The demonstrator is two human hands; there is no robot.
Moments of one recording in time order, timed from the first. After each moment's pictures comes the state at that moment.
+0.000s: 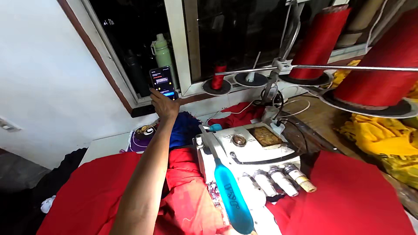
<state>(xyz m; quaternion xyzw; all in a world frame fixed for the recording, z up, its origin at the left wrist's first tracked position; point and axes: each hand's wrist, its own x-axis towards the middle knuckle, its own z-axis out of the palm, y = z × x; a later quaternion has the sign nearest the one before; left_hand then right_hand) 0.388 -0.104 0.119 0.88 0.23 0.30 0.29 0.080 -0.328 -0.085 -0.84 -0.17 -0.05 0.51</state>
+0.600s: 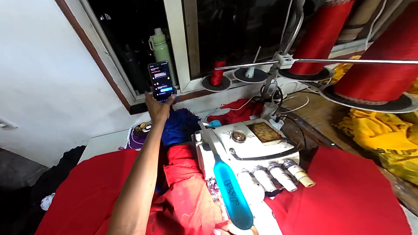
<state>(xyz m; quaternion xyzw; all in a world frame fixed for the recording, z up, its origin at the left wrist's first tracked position) 0.367 -0.067 0.097 0.79 0.12 0.32 0.51 0.081 -0.329 -0.093 -0.83 -0.19 -0.08 0.52</state>
